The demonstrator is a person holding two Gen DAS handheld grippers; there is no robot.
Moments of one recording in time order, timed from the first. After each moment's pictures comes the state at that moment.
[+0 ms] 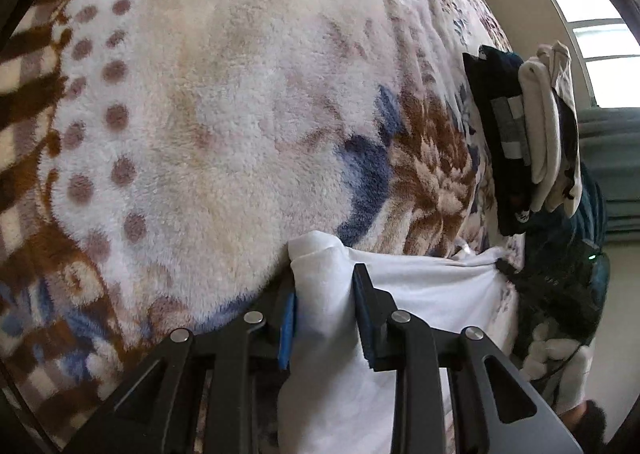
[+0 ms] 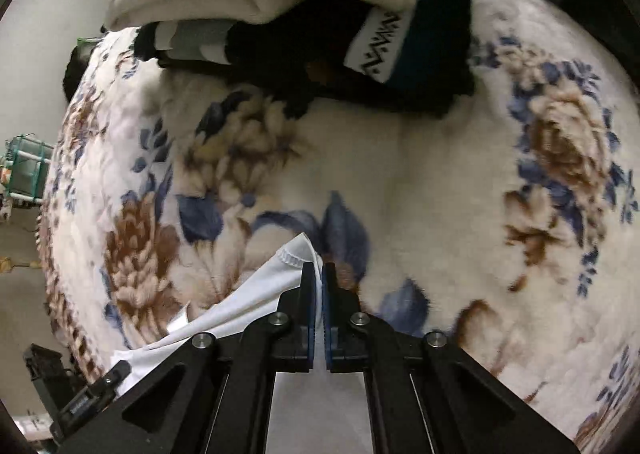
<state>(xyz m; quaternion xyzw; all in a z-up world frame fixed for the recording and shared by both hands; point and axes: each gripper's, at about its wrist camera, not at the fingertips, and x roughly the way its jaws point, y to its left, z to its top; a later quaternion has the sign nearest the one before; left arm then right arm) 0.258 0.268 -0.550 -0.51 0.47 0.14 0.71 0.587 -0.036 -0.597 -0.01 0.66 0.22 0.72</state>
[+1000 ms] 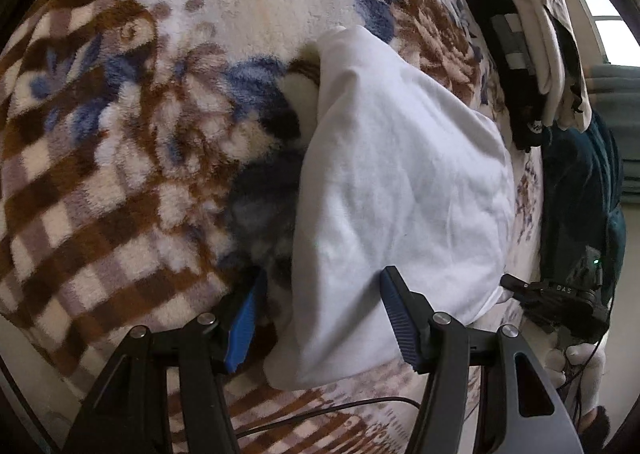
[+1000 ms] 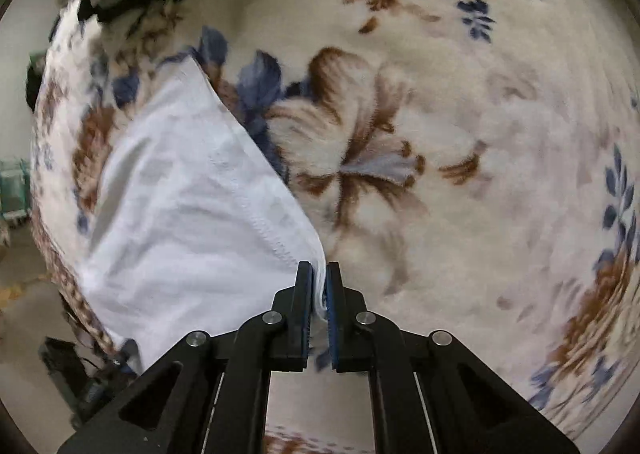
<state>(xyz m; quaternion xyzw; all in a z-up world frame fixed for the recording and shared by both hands) 0.202 0.190 -0.544 -0.48 0.54 0.13 0.68 0.492 -0.154 -0.618 0.07 0.76 0.14 0.63</state>
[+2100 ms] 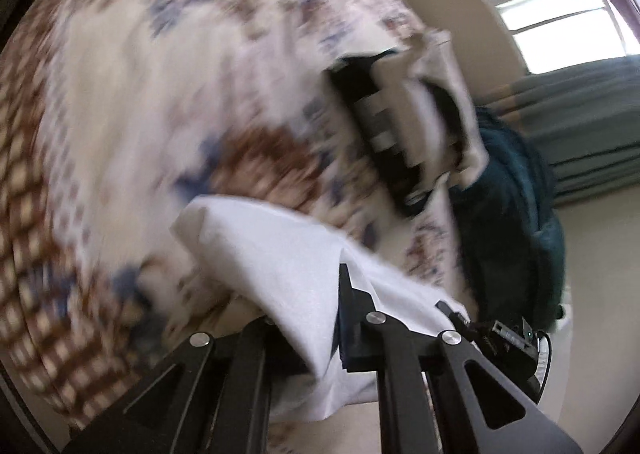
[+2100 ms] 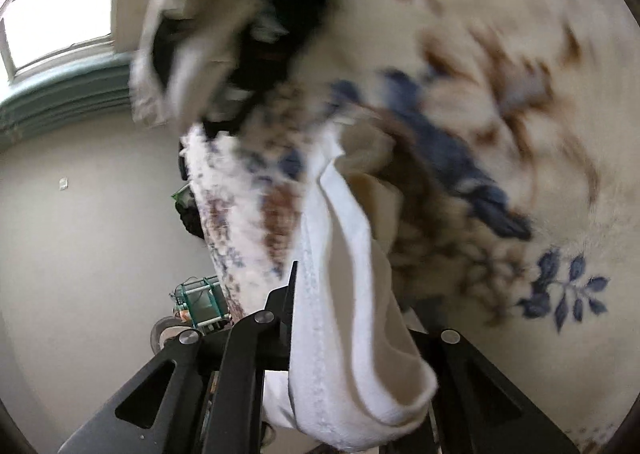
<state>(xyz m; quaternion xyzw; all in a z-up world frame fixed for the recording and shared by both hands) 0.297 0.223 -0.396 -0.46 0.42 0.06 0.78 0.456 -0.143 -0.551 0.45 0.61 0.21 0.61</state>
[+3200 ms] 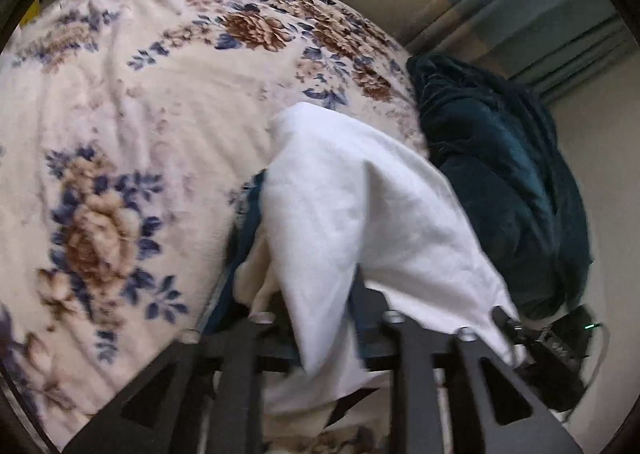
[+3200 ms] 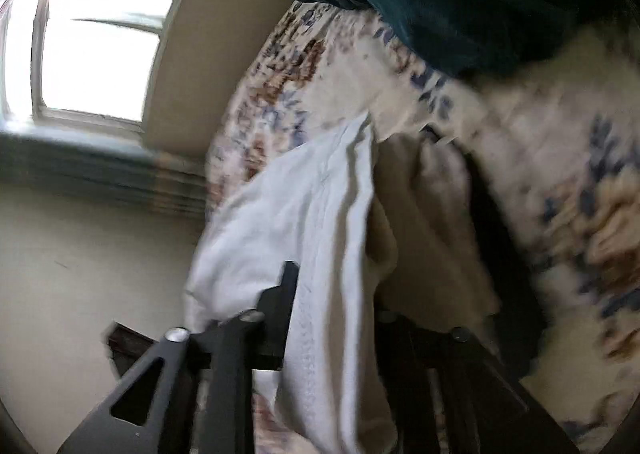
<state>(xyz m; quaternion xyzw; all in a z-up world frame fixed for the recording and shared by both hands) 0.734 0.304 -0.372 -0.24 0.51 -0.09 0.82 0.767 -0.078 -0.461 0.41 0.47 0.11 0.77</state>
